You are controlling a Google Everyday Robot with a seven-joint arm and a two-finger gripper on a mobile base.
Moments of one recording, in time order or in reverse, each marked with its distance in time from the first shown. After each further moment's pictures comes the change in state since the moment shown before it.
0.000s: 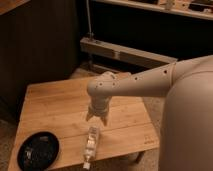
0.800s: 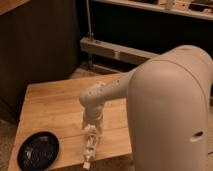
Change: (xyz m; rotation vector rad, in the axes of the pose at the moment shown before) arm 0.024 0.008 0.053 0.060 0.047 0.021
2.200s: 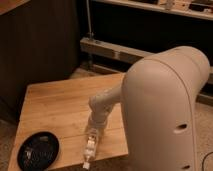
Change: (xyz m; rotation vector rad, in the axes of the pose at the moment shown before) arm 0.001 -0.011 0.029 -0.104 0.055 0.017
